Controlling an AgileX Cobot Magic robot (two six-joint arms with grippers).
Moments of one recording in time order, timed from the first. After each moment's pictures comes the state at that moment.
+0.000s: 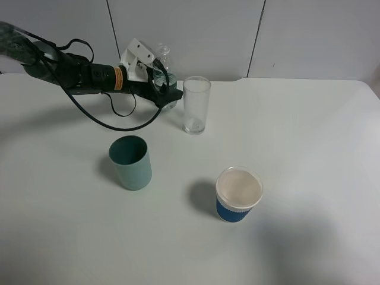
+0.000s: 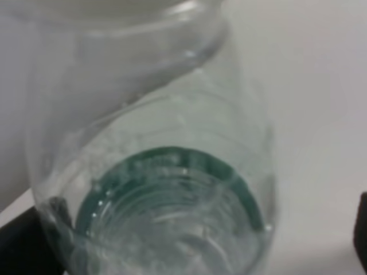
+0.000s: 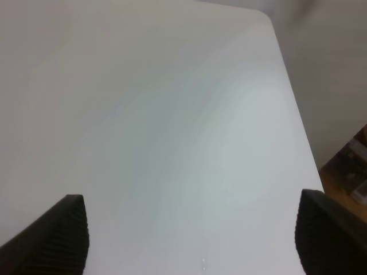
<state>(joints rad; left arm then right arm) -0.21 2.32 -1.41 1.23 -0.76 -0.78 0.00 0.00 -0.50 -0.12 1.05 -0.07</state>
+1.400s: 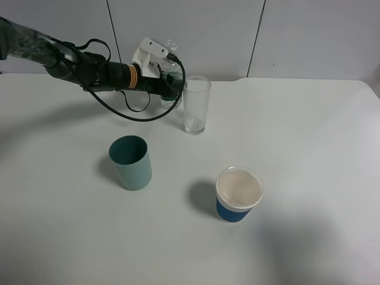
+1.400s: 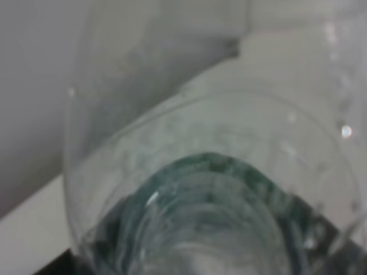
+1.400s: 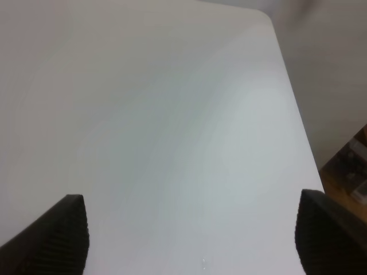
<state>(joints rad) -0.27 2.35 -1.52 1.23 -0.64 -0.92 0.00 0.00 -0.50 -0.12 1.05 -0.07</state>
